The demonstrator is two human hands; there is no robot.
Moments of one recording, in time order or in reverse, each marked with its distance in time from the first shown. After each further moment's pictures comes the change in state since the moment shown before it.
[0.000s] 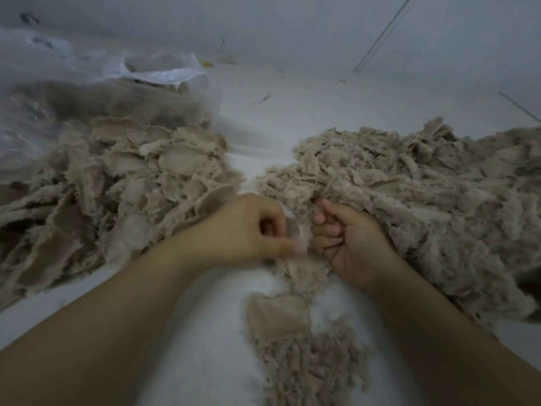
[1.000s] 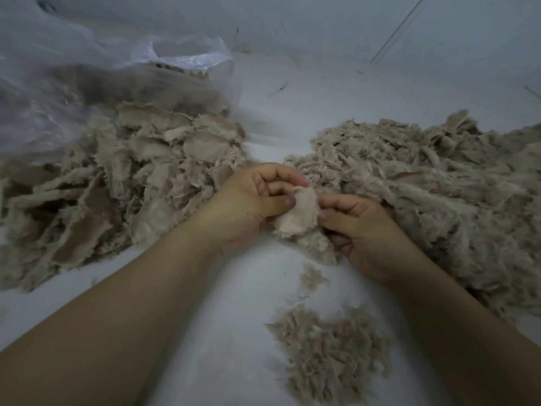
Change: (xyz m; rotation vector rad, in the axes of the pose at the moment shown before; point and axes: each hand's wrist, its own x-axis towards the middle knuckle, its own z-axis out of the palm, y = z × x) left_hand -0.003 -0.013 -0.003 -0.939 0.121 -0.014; right_hand -0.002 0.010 -0.004 -0.508 -0.251 -0.155
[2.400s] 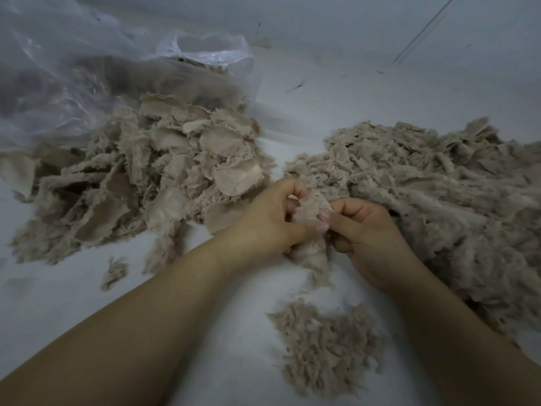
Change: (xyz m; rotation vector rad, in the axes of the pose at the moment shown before) left_hand -0.022 -0.009 0.030 0.376 0.129 -0.047; right_hand -0.004 0.003 -0.001 -0.138 -0.025 -0.085
